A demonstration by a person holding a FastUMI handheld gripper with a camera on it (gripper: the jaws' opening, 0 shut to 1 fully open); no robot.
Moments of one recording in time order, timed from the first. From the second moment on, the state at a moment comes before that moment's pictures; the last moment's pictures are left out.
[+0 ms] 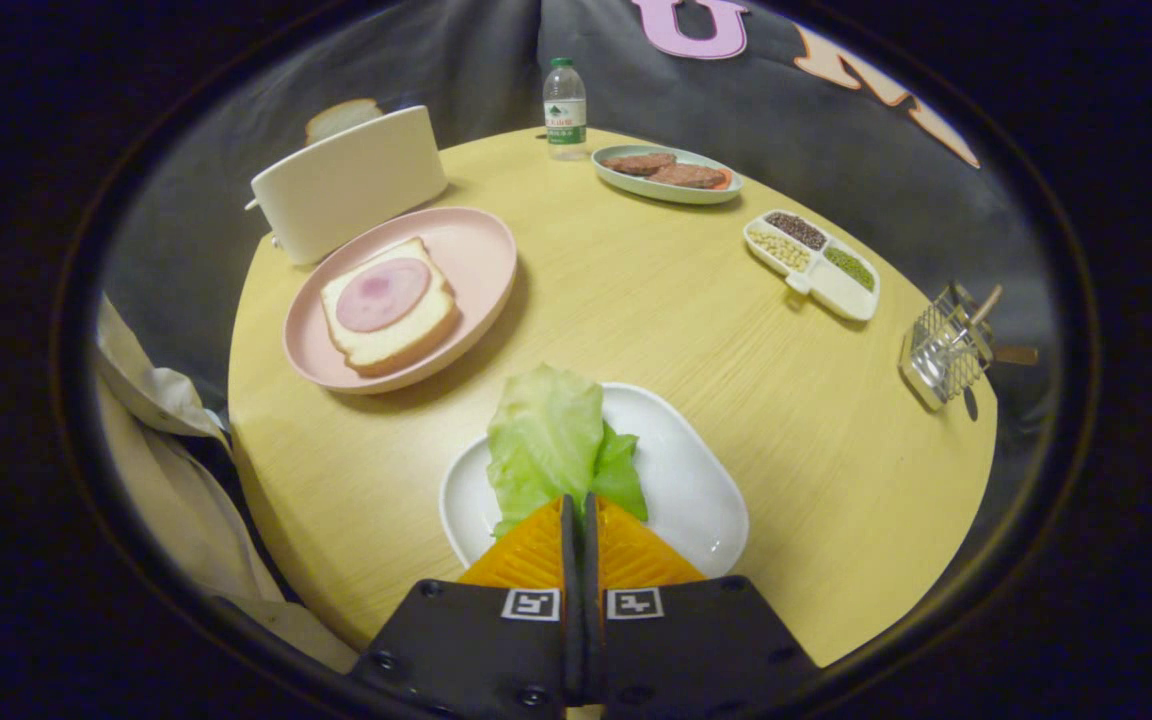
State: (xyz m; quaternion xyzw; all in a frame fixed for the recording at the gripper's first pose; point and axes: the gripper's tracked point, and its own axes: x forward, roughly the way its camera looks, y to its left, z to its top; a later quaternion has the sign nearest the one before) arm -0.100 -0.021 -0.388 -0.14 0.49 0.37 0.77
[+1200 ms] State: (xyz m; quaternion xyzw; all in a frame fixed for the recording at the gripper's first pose) arm -0.048 0.074 -0.260 -0.14 0.39 0.41 0.81
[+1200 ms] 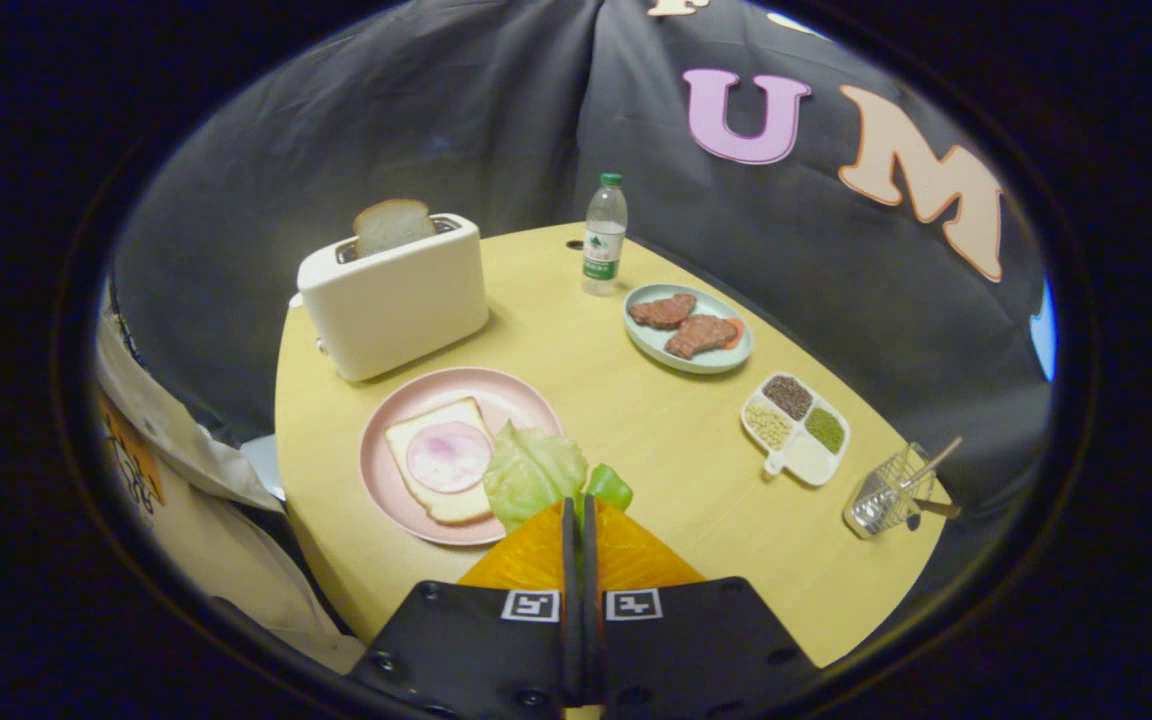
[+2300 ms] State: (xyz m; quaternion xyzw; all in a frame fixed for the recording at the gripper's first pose) arm -0.085 0.098 -0.353 -0.16 0.47 0.40 0.77
